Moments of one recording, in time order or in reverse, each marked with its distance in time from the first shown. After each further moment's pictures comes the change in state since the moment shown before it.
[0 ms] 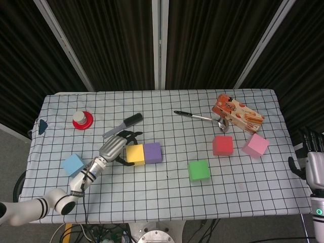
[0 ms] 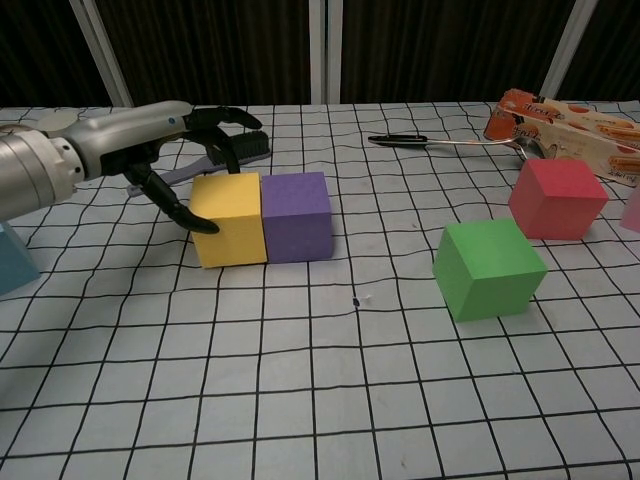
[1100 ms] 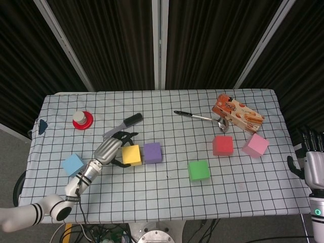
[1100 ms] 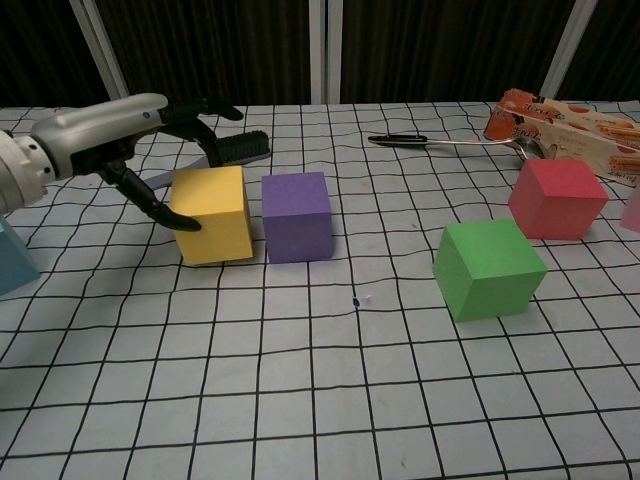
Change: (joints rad) left arm 0.056 0.027 0.006 -0.063 0.014 0.055 0.064; right arm 0.001 0.007 0.004 -0.035 -0.013 0.021 -0.037
